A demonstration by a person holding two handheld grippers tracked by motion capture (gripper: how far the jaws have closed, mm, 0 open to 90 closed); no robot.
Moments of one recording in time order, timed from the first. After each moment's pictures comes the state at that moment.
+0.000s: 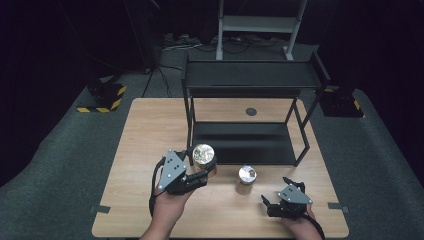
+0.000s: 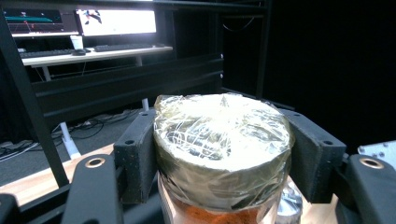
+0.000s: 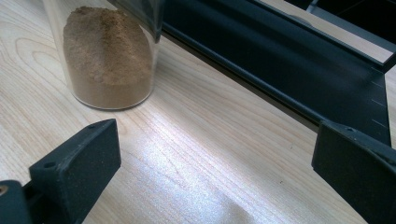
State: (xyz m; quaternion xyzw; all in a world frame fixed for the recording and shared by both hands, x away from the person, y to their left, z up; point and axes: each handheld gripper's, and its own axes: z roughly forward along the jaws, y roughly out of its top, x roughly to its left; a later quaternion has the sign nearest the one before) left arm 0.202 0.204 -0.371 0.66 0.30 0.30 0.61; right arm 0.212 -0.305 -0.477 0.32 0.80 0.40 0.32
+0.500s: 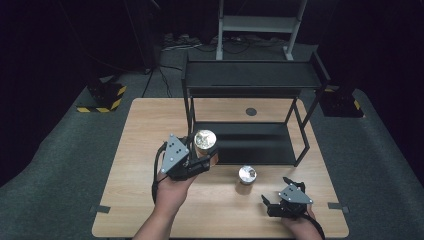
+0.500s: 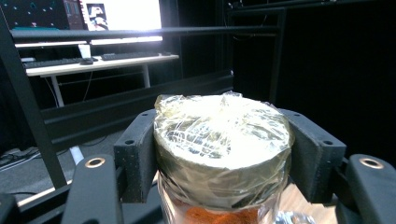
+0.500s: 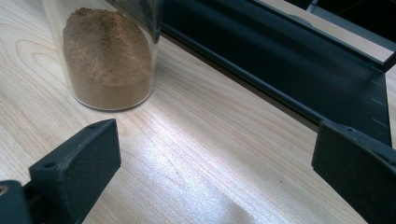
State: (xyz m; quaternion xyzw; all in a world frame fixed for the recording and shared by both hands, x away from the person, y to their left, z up) left arm 0.223 0.198 -0.351 0.65 0.30 0.31 0.62; right arm 0.213 -0.306 -0.477 0.32 0.80 0.40 0.32
